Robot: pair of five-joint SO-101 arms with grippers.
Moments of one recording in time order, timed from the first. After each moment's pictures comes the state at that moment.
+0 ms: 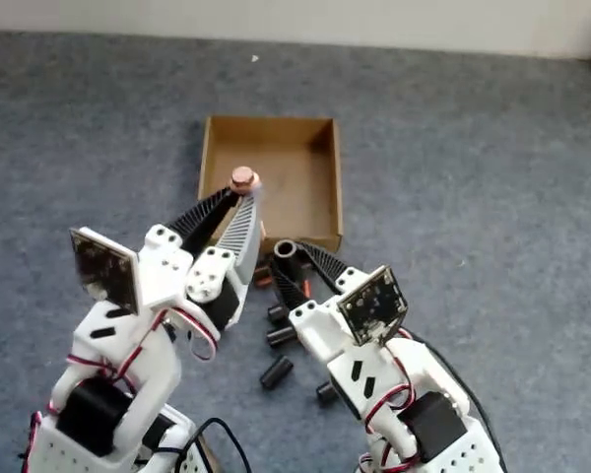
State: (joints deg) left arm 23.0 -85.1 58.9 35.2 17.4; right arm -40.2 -94.0 77.7 34.3 7.8
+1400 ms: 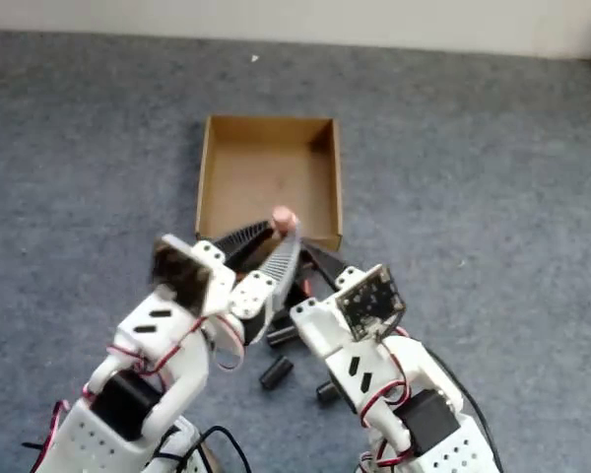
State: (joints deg) left arm 30.5 -85.2 70.0 34.9 9.6; right arm -38.4 -94.2 81.6 30.2 7.9
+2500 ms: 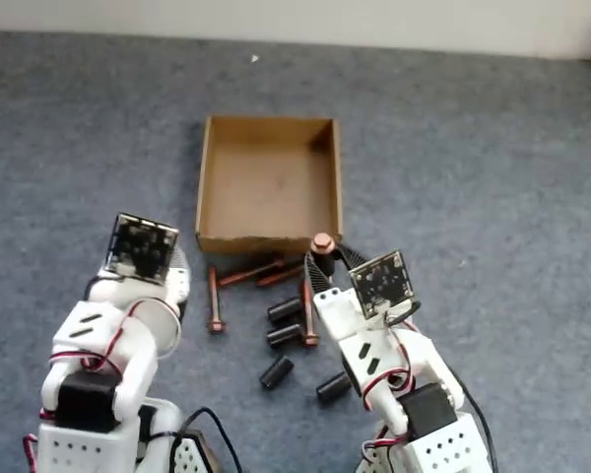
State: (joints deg) left arm -1.4 -85.9 67.0 61.4 -5.5; right arm -28.9 -94.2 87.5 31.5 8.0
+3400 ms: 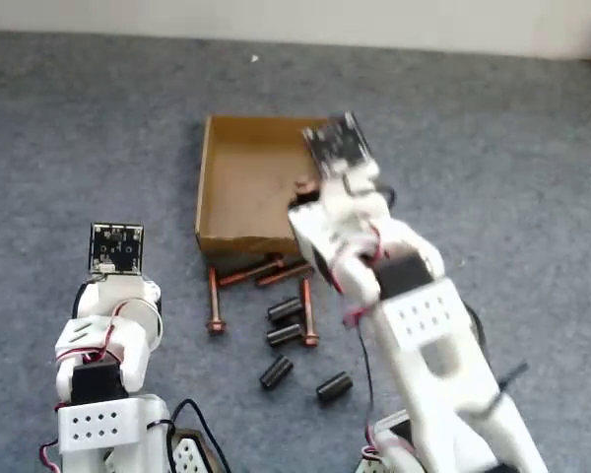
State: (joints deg) left arm -15.2 -85.4 86.6 49.4 -5.6; right arm -28.9 -31.2 30.6 43.1 8.0
